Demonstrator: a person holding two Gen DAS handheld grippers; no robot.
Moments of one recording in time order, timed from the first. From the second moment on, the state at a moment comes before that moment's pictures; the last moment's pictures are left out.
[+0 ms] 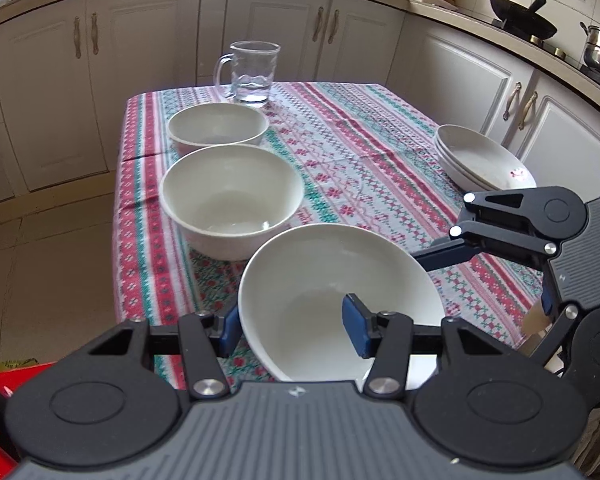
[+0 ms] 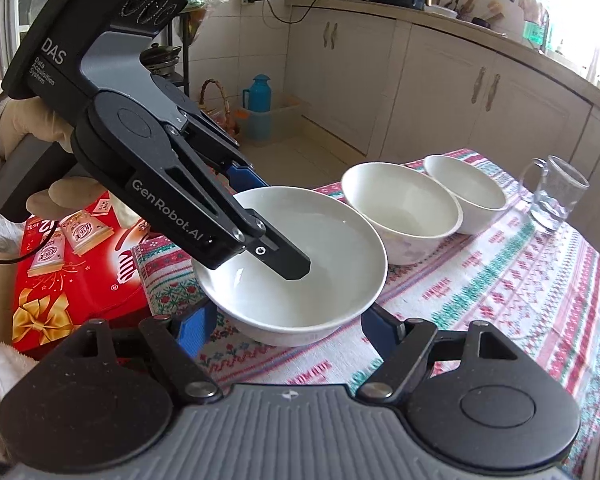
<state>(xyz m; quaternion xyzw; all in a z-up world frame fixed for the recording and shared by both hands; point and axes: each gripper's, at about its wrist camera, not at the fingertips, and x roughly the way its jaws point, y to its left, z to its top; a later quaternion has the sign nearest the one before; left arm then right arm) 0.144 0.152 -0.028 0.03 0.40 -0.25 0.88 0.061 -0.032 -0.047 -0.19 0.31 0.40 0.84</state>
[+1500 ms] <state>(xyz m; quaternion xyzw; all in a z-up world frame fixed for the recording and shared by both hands) 0.172 0.043 -0.046 0.06 0.38 -0.35 0.85 0.056 -0.134 -0.049 -0.14 0.36 0.30 0.87</state>
